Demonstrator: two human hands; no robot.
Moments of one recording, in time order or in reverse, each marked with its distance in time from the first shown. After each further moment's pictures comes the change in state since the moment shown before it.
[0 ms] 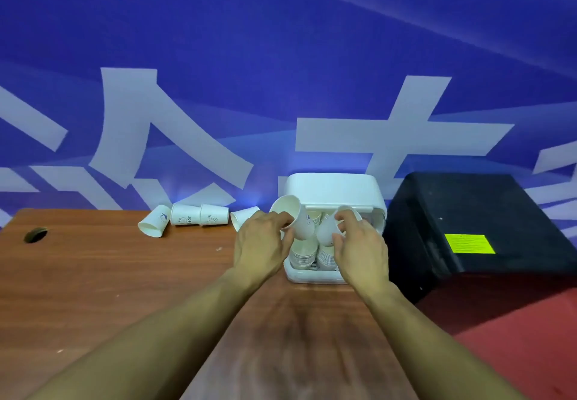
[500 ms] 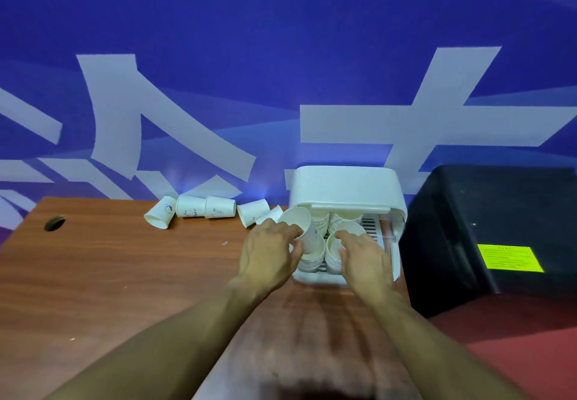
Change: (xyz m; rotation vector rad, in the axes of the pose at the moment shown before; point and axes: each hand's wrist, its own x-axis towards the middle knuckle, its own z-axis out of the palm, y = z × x) left_hand 0.017 -0.002 0.048 0.152 -0.084 0.045; right_hand 0.023 0.054 0.065 -0.106 -0.208 -0.133
